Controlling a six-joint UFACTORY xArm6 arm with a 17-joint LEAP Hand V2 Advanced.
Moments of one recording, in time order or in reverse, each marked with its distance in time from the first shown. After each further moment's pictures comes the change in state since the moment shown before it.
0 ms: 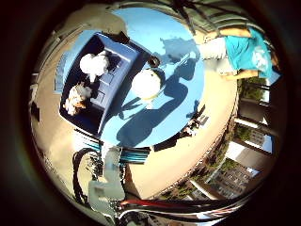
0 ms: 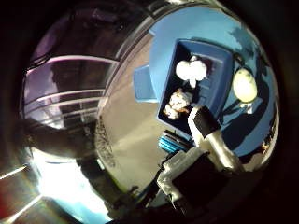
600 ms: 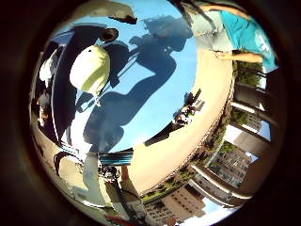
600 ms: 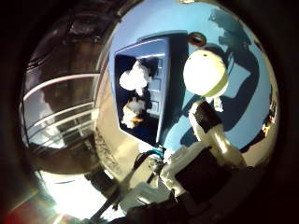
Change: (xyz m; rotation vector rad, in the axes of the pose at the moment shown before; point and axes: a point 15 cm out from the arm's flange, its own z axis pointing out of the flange) arm 0.152 -0.020 0.108 -0.184 0.049 0.137
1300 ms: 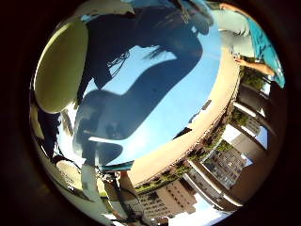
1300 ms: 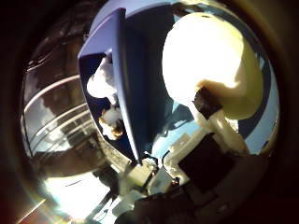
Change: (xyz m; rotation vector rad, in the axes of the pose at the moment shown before) arm 0.022 -0.052 0.096 -0.095 0.012 0.006
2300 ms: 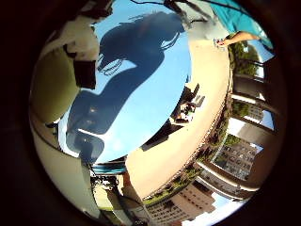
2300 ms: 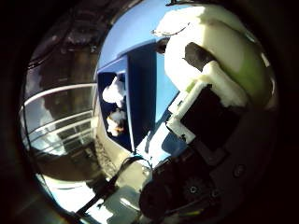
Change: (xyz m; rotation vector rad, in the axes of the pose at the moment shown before) arm 0.062 0.107 -0.130 0.235 0.007 0.051
